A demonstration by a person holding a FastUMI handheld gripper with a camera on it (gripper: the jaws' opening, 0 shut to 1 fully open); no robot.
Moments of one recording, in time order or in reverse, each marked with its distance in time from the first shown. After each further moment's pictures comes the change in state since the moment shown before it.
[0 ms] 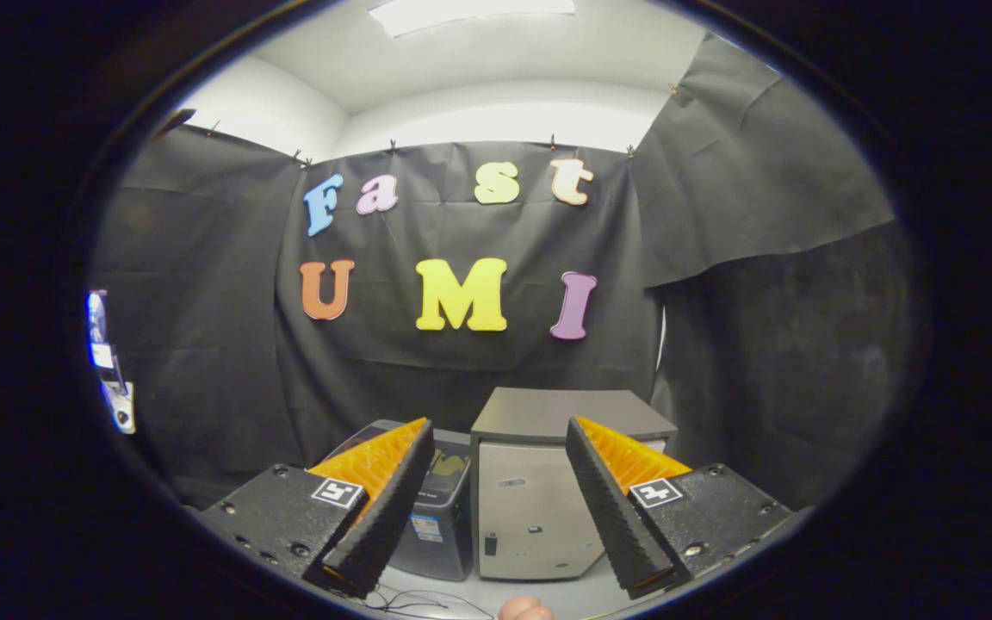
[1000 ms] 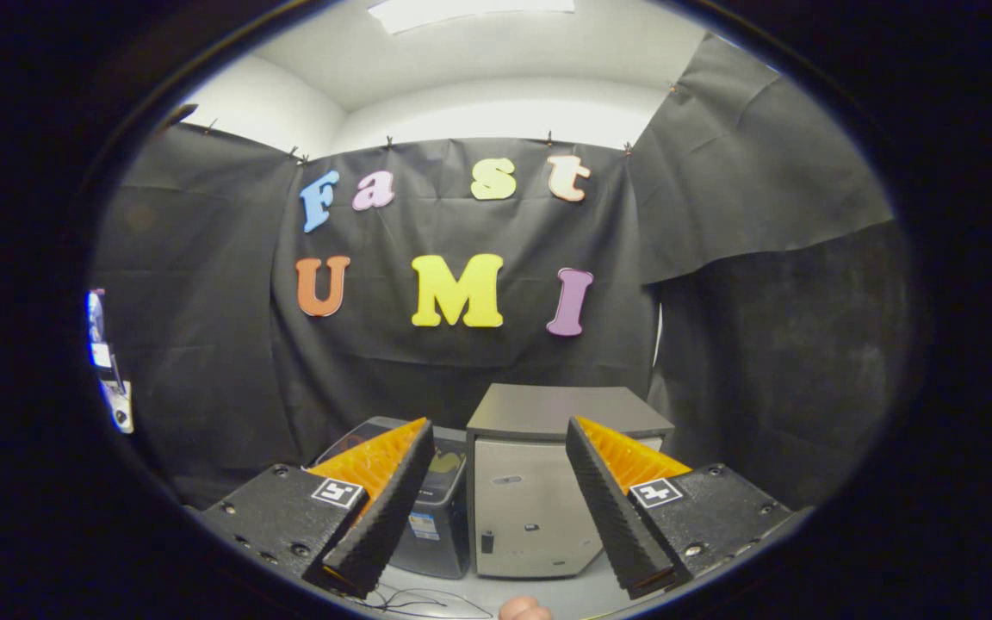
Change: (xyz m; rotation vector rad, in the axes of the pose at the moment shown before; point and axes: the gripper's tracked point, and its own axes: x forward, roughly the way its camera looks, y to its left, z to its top) arm 0.001 -0.003 0.001 0.000 0.007 -0.012
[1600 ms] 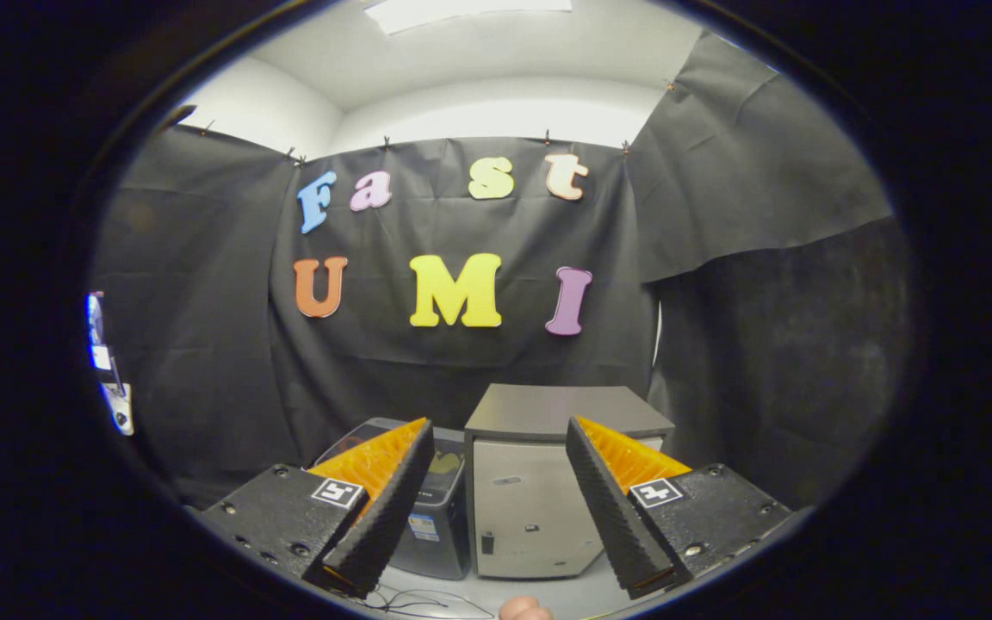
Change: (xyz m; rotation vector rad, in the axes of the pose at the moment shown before) arm 0.006 -0.004 0.000 0.006 0.004 -0.004
